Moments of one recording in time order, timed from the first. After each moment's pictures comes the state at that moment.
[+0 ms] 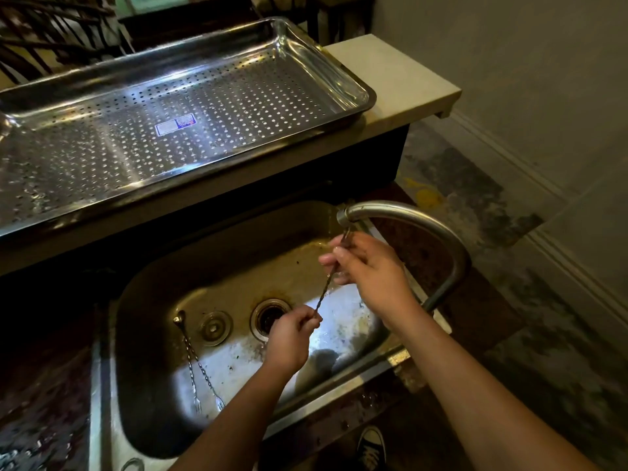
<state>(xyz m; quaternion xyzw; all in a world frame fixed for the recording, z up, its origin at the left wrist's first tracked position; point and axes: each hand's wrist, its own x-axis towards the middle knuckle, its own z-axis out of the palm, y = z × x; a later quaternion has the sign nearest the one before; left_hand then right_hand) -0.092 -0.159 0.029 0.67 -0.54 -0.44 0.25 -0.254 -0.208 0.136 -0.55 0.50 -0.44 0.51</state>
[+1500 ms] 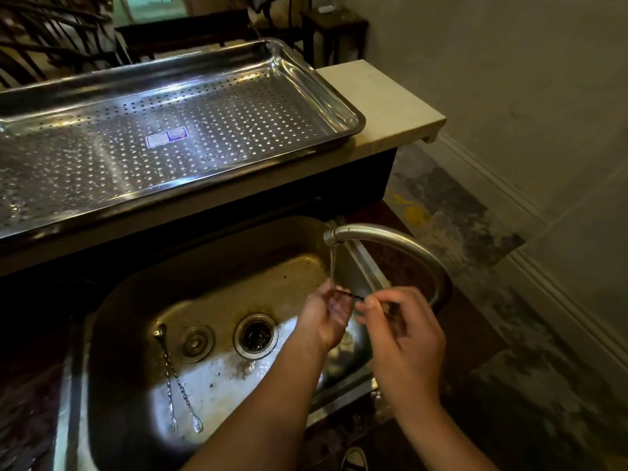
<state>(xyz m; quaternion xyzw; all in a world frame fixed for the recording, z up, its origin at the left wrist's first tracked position) -0.175 -0.227 0.075 0.42 0.10 -0.77 0.48 -0.275 -0.135 0.153 -0.56 0.58 -0.55 0.23</state>
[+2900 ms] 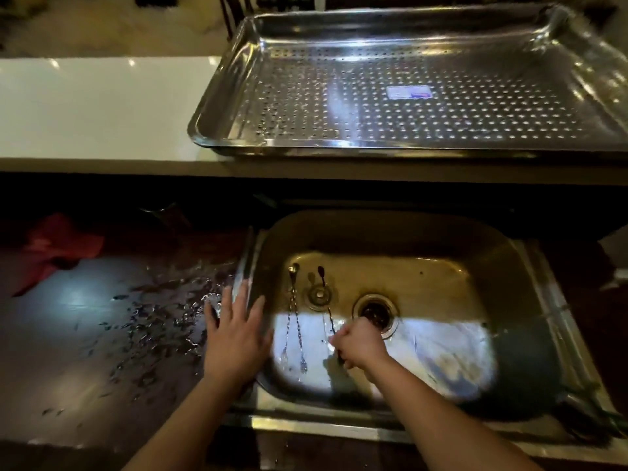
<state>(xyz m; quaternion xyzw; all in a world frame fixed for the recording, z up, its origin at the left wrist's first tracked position) 0.147 -0.032 0.017 0.85 -0.51 -0.06 -0.04 -0.040 -0.158 0.009 -0.63 0.58 0.06 0.52</state>
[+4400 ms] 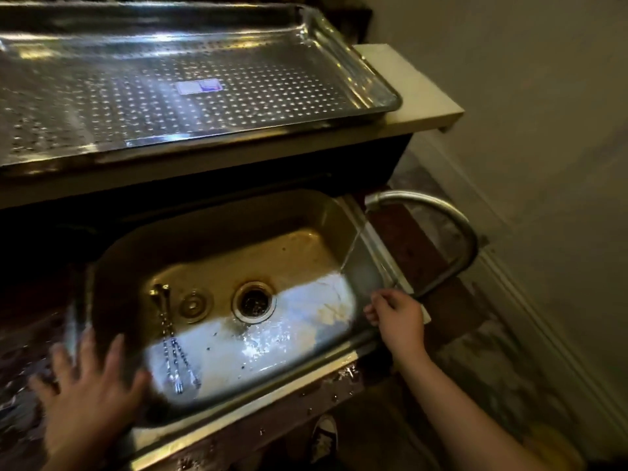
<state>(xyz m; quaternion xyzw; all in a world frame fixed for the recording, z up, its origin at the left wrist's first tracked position) 0.147 -0.028 -0.002 0.85 -0.51 -0.09 -0.07 -0.284 -0.144 0.054 -0.43 0.73 -0.37 0.37</state>
